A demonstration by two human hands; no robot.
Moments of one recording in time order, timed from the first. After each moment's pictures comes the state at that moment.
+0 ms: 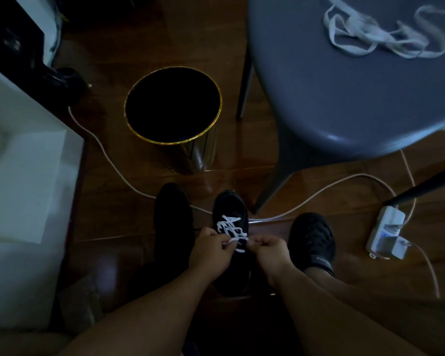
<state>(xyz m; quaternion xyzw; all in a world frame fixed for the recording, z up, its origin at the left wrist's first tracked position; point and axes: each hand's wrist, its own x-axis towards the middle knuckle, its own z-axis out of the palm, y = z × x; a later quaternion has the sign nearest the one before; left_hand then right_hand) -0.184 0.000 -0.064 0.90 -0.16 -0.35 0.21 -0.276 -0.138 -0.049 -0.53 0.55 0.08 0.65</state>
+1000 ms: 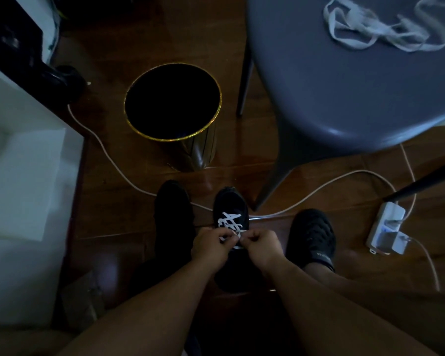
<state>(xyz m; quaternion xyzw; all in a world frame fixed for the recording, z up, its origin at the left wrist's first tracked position) -0.184 -0.002 -0.081 0.88 -0.08 -0.35 0.30 -0.265 -0.135 -0.058 -0.66 0.48 0.13 0.57</state>
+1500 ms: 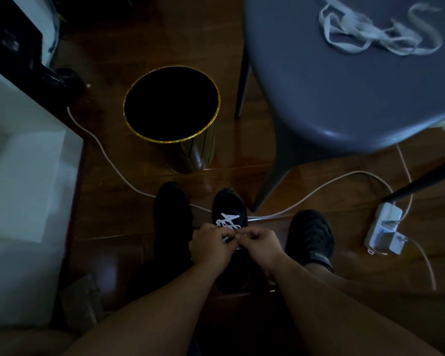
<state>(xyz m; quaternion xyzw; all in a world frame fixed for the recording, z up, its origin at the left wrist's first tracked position) -0.186 -0.017 -0.034 0.93 -0.12 -0.33 0.15 -0.263 -0.137 -0.044 -0.59 0.45 0.10 0.66</state>
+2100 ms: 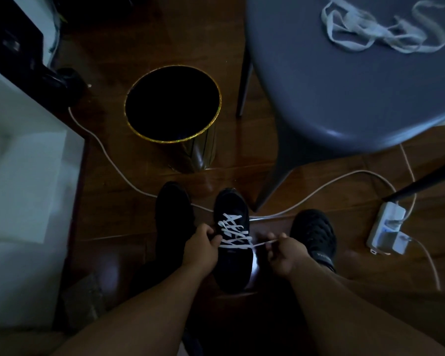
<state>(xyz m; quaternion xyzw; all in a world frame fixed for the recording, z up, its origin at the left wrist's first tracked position) -0.172 0.012 -0.051 0.89 0.00 -0.37 0.26 -0.278 -0.174 -0.058 -0.21 0.67 0.01 0.71</state>
